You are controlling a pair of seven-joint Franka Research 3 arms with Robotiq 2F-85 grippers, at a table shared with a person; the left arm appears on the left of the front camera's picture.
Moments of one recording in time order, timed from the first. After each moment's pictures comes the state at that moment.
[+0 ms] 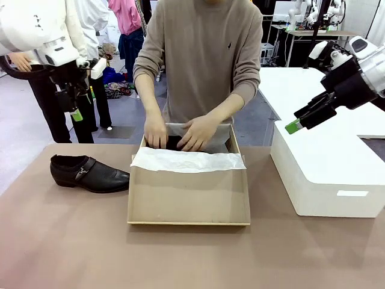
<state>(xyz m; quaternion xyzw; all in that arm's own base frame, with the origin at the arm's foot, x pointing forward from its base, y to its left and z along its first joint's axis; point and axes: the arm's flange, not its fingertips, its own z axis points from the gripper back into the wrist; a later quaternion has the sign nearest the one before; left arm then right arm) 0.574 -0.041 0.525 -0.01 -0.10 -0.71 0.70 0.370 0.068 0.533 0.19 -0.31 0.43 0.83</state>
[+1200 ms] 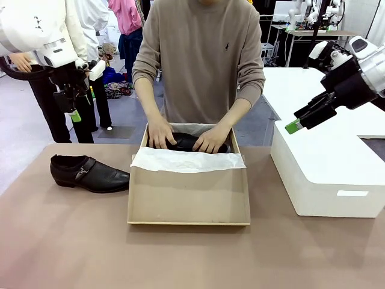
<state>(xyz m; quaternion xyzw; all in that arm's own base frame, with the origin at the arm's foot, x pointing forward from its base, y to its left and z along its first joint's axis) 0.577 -0.041 0.524 -0.01 -0.10 -0.71 0.69 0.370 0.068 0.533 0.19 -0.31 0.43 0.83</state>
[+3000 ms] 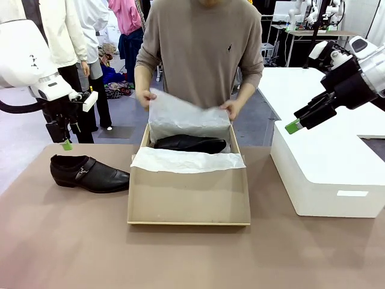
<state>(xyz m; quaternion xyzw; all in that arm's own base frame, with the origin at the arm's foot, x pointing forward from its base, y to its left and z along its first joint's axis) 0.539 -0.016 0.449 -0.01 -0.07 -0.69 0.72 0.370 0.068 0.533 0.19 -0.31 0.43 0.83</state>
